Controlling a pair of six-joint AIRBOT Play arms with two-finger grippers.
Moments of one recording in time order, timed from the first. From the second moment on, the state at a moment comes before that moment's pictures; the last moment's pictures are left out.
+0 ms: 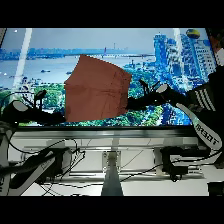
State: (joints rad) left arm 0.29 -1.01 0.47 1.15 -1.14 -1.15; right arm 0.22 -1.50 0.79 -0.64 0.99 1.22
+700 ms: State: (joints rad) left arm 0.29 -1.24 0.55 0.91 -1.00 -0.98; right arm 0.22 -1.46 0.91 -0.65 0.99 1.11
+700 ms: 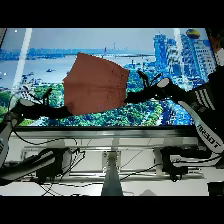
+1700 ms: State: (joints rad) left arm 0.29 -0.38 1.23 0.96 -1.13 -1.17; right arm 0.22 -0.73 1.31 -0.53 1.24 1.30
